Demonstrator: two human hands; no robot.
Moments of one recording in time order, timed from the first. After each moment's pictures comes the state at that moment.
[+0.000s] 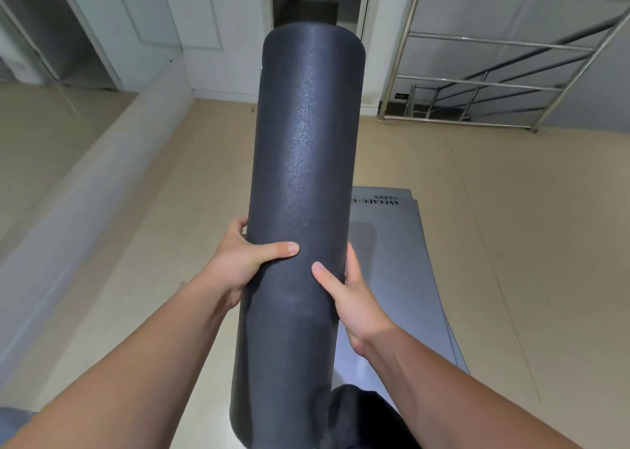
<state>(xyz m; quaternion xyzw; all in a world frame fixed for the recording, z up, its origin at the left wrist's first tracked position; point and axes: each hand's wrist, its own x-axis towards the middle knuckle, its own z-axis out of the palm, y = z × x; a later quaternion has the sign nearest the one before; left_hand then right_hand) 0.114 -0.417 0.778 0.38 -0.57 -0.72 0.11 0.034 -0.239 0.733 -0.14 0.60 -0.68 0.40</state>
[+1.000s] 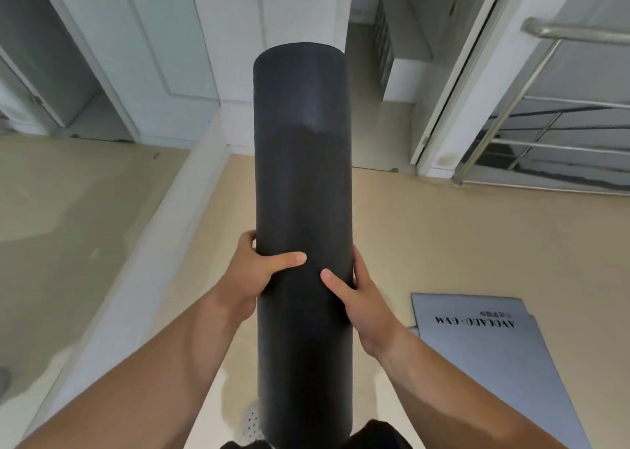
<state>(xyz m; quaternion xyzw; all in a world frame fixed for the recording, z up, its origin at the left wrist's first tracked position) -0.227 -1.208 0.755 0.39 -0.54 -0.73 0.12 -0.313 -1.034 0.724 -0.12 0.64 -0.65 0.40</state>
